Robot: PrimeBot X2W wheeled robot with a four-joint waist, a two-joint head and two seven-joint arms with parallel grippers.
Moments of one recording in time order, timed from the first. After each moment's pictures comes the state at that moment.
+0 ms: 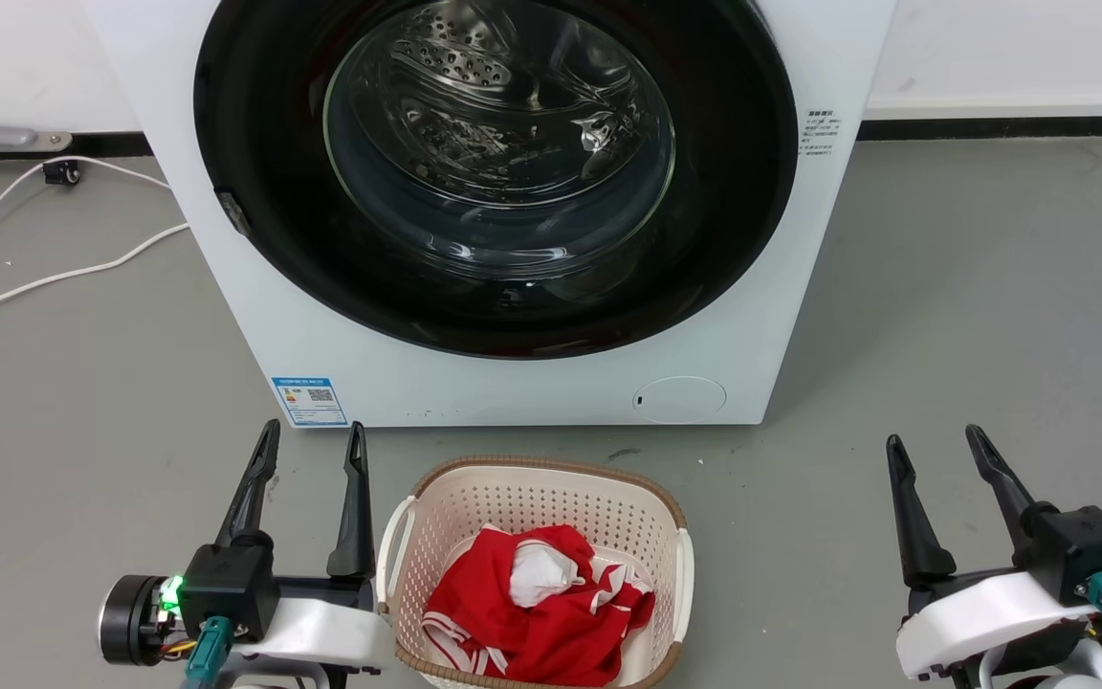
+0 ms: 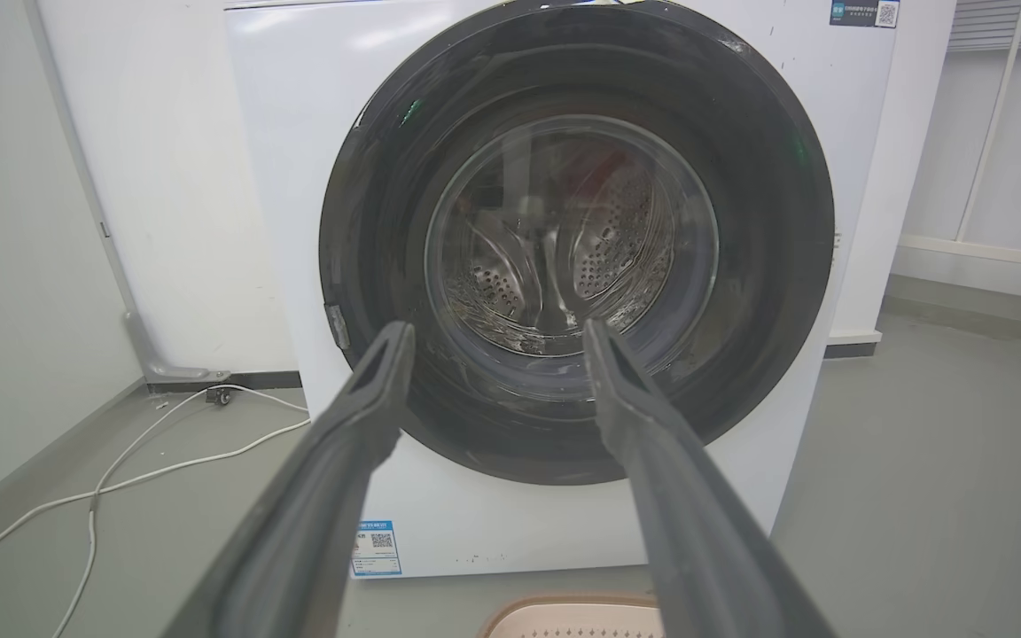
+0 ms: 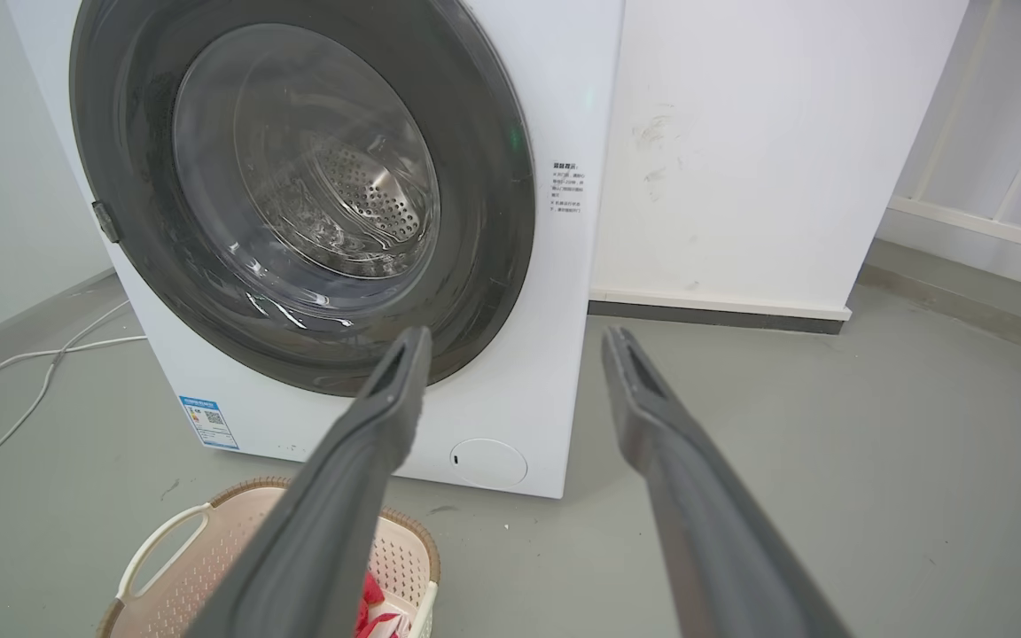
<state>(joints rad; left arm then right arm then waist) -0.01 0.06 -0.06 0.01 -0.05 0.01 -0.26 0.01 -0.05 -0.03 0.01 0.03 0.13 -0.10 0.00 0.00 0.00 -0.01</state>
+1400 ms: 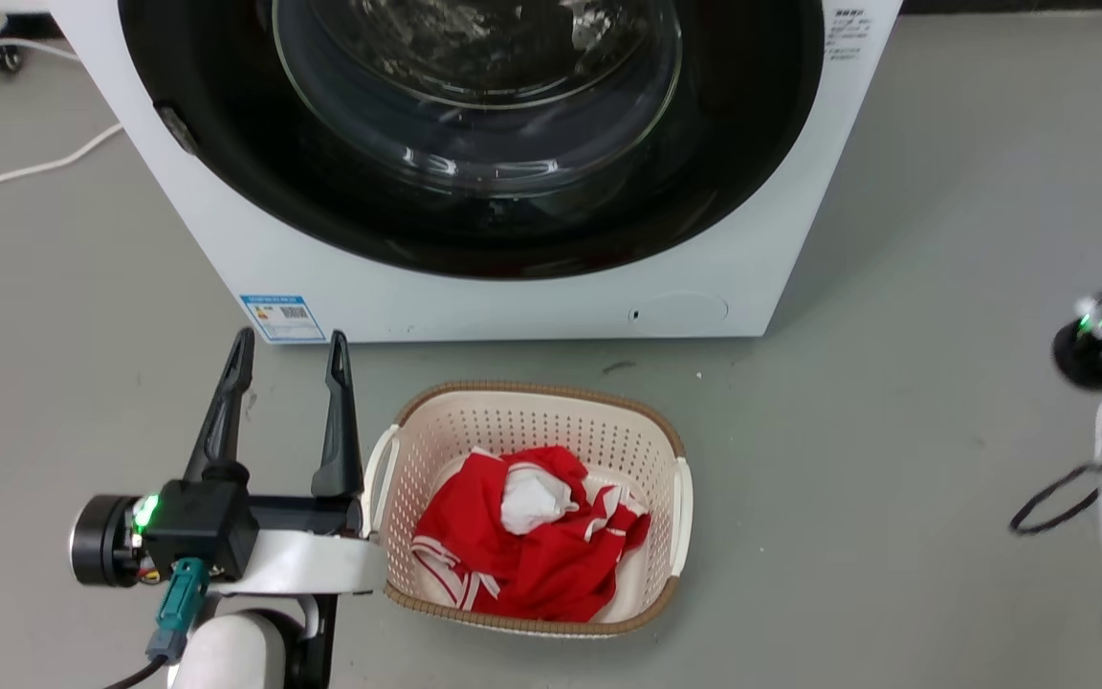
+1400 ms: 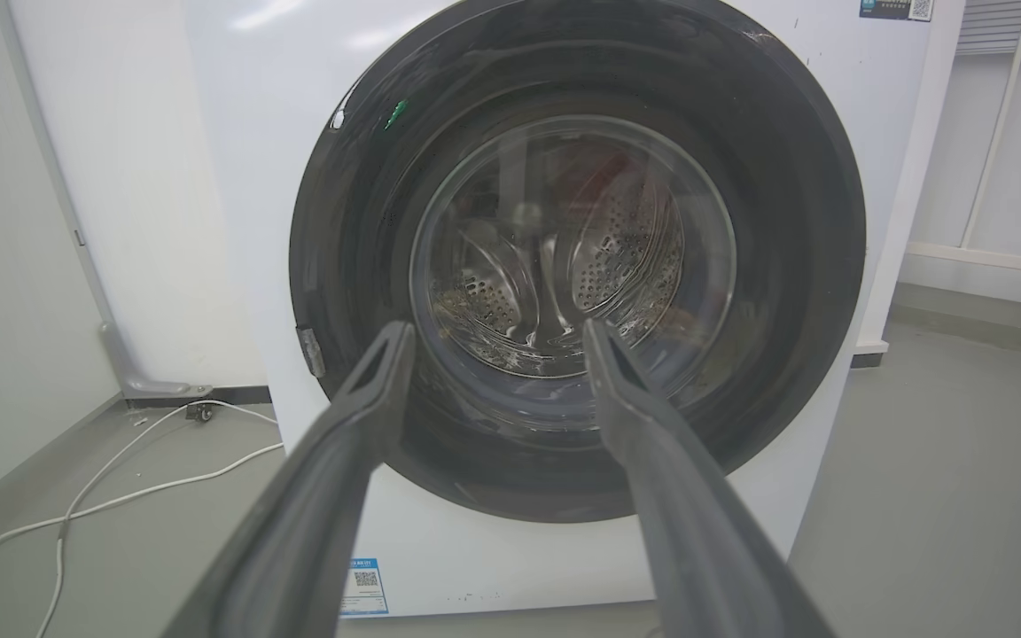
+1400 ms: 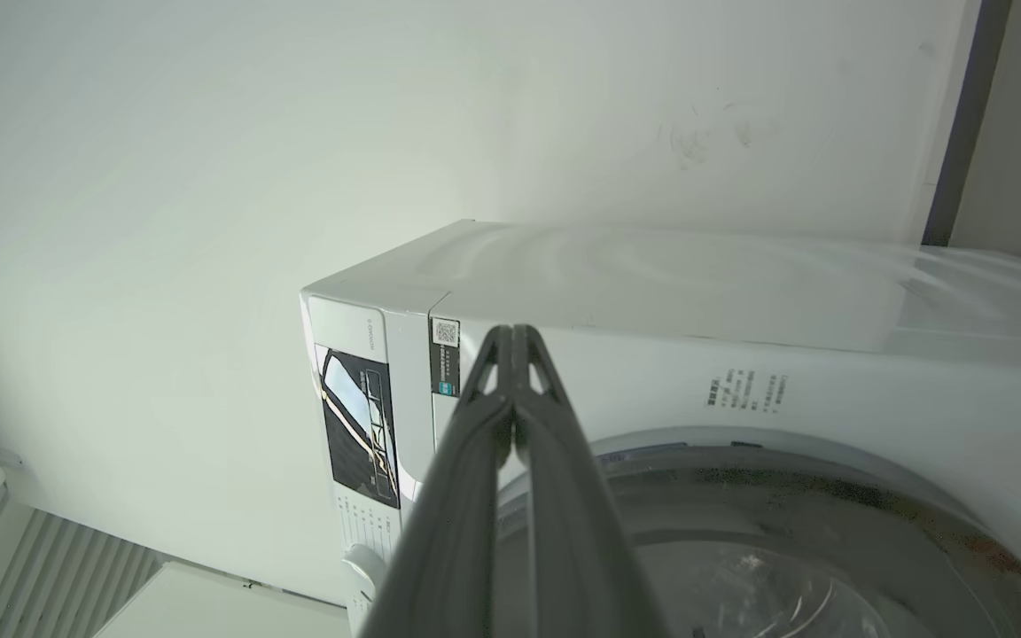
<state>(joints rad) -0.11 0.05 -0.04 -0.04 -0.04 0.00 -0.26 -0.58 -0.14 -0.19 0.37 1.64 0.13 -0.12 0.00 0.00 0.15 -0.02</state>
